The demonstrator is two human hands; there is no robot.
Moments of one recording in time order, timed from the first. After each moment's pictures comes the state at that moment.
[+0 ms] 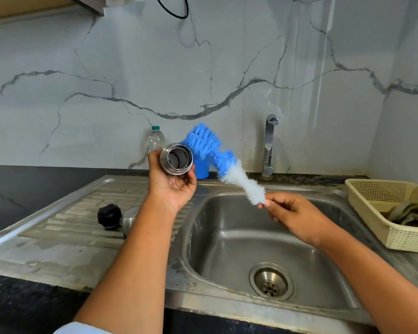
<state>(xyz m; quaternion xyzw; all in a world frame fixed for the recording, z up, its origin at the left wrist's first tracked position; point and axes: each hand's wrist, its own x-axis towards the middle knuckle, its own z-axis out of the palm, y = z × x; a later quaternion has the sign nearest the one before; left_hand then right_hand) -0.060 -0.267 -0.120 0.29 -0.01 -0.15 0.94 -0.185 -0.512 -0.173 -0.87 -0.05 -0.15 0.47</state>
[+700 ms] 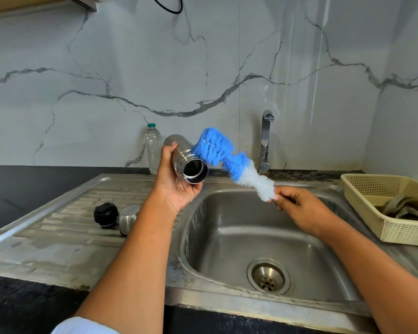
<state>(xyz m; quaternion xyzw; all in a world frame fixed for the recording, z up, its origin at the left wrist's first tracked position) -0.066 -0.276 -0.122 0.39 -0.06 -0.21 0.89 -0.171 -0.540 -0.185 -0.88 -0.02 -0.18 0.44</state>
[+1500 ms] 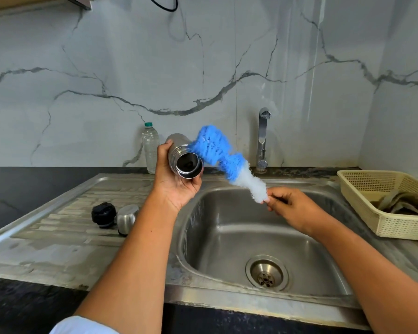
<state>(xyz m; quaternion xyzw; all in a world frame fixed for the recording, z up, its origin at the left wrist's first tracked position) -0.062 -0.282 -0.125 0.36 -0.08 -0.21 0.90 -0.170 -0.535 -0.190 -0.88 -0.03 -0.16 0.44</state>
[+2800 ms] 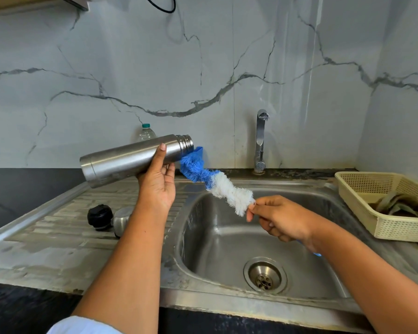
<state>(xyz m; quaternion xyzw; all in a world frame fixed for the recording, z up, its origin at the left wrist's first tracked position) -0.033 -0.274 -0.135 0.27 -0.04 0.07 0.96 -0.189 -0.500 -0.167 -0.84 0.03 0.02 0.54</state>
